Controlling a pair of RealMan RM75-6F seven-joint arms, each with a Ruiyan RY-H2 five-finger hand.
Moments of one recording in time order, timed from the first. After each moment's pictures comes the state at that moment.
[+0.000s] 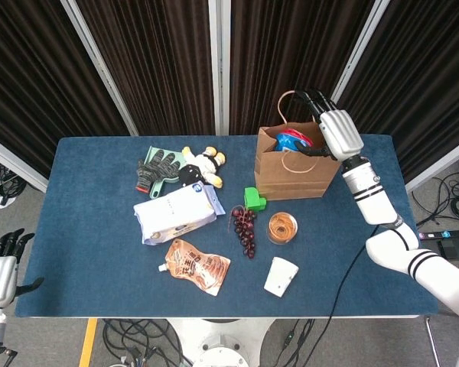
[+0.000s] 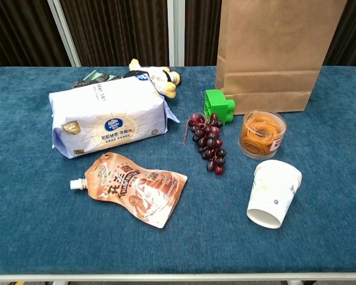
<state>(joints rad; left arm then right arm) -0.04 -1.23 -0.05 -1.52 1.37 1.45 0.10 0.92 -1.38 0.29 -1.01 -1.38 1.01 0.57</state>
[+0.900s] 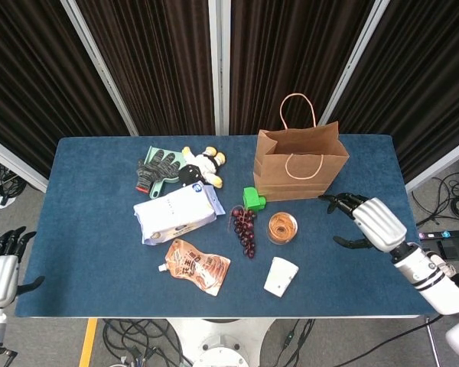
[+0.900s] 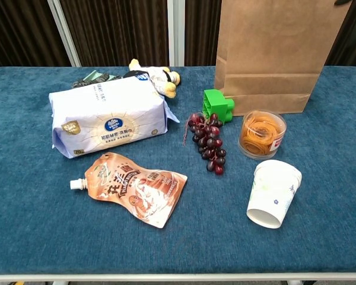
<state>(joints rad) -0.04 -1.21 -0.05 -1.55 1.40 1.47 0.13 0.58 -1.05 -0.03 -1.44 -1.72 1.28 0.48</state>
